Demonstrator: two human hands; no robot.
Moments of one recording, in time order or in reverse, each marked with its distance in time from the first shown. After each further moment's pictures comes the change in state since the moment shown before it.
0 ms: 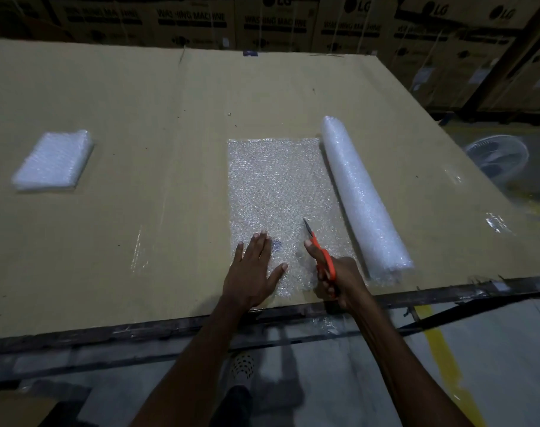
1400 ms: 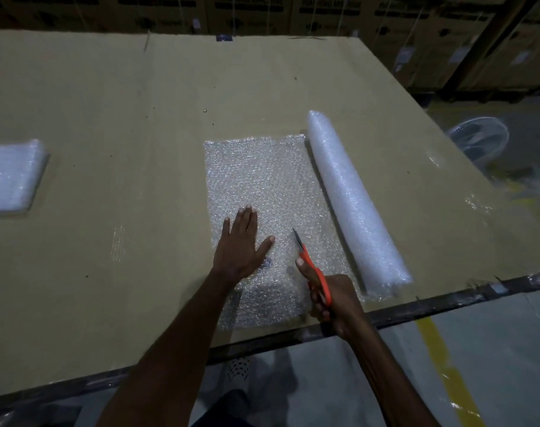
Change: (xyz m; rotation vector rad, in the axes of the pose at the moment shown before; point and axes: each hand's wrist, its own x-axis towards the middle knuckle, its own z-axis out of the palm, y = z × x) left_hand 0.104 -0.034 -0.002 -0.030 -0.048 0.000; right_hand 0.014 0.003 0.007 0.099 0.014 0.051
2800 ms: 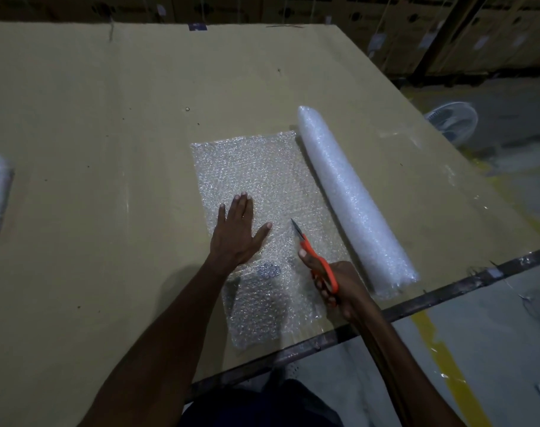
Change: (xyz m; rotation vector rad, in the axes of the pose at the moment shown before) left_hand 0.050 -0.030 -0.010 -0.003 -0.009 0.094; right_hand 0.013 -0.031 0.025 -0.062 0.101 0.033
